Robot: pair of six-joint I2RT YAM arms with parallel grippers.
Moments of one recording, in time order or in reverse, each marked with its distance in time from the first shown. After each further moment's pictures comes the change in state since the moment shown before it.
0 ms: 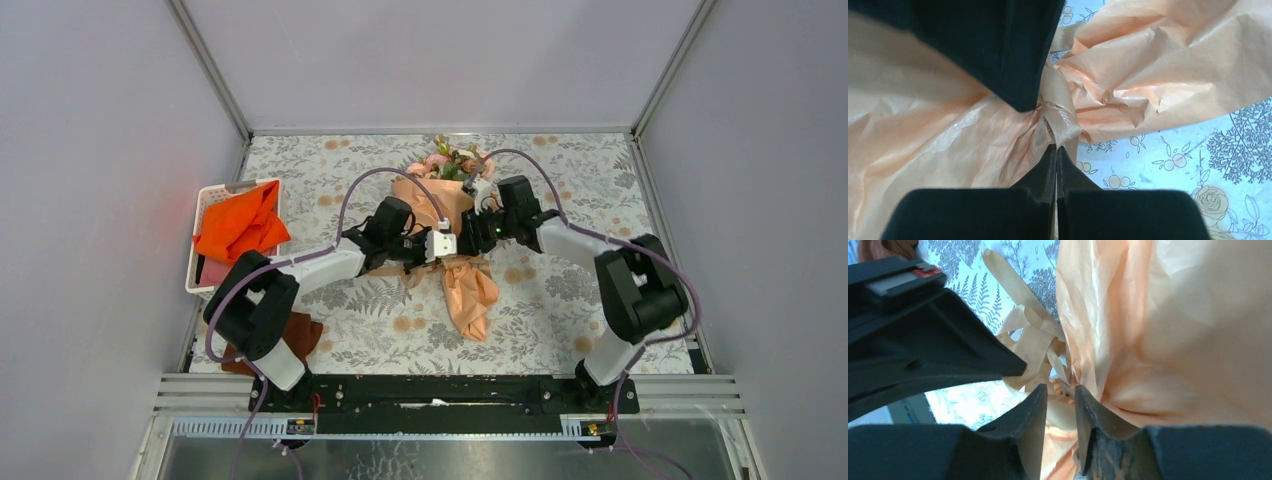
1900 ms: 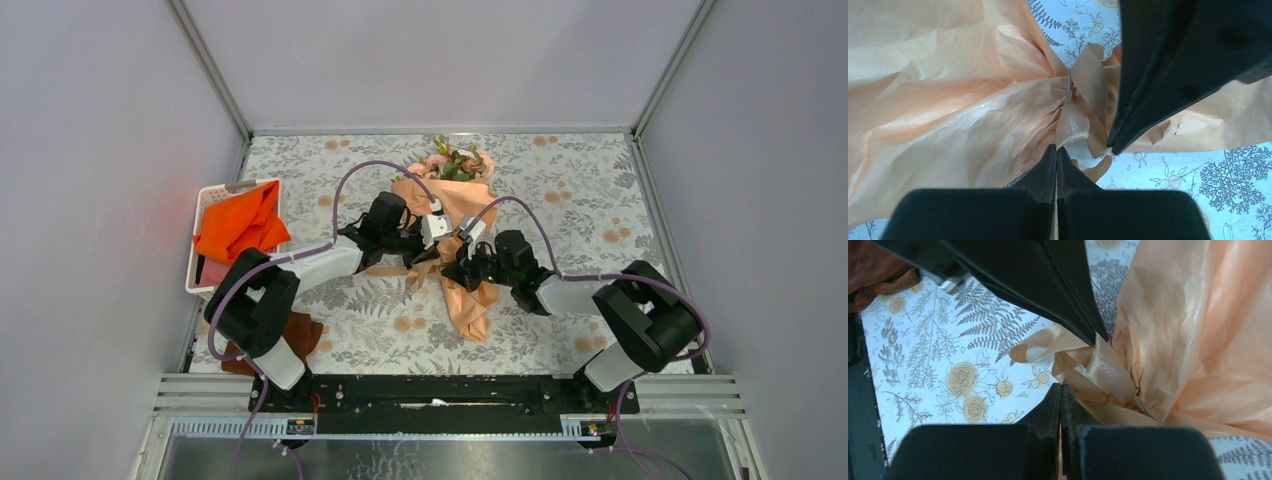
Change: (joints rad) left arm 0.043 0.014 0.000 0.093 -0.031 -0.278; right arm 0.213 -0.246 -0.512 0.717 0.249 -0.021
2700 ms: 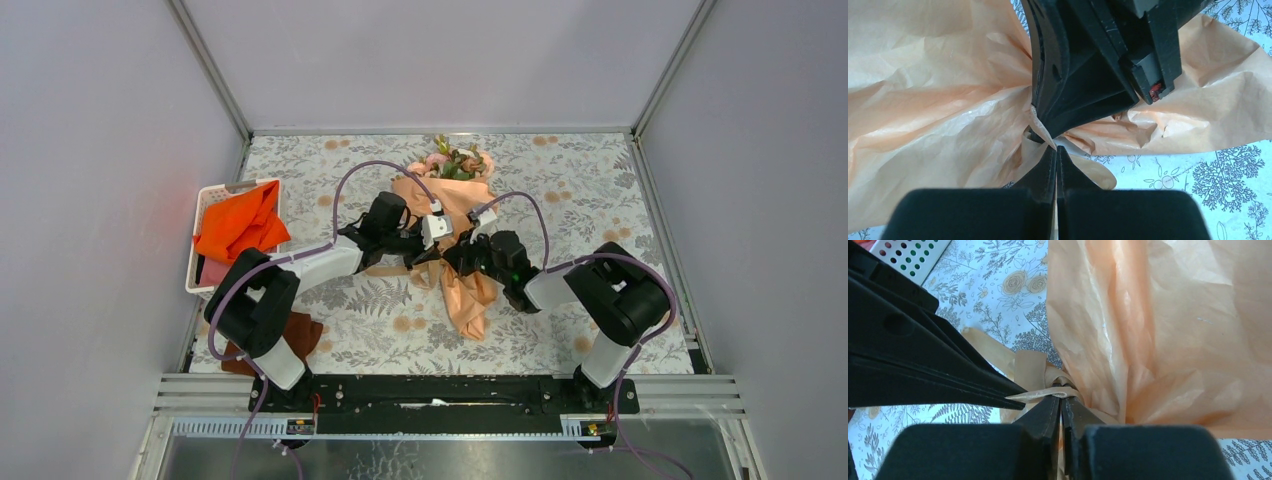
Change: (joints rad) left arm 0.000 0.000 0.000 0.000 0.034 0.001; right arm 0.000 0.211 0.017 0.288 0.266 0.312
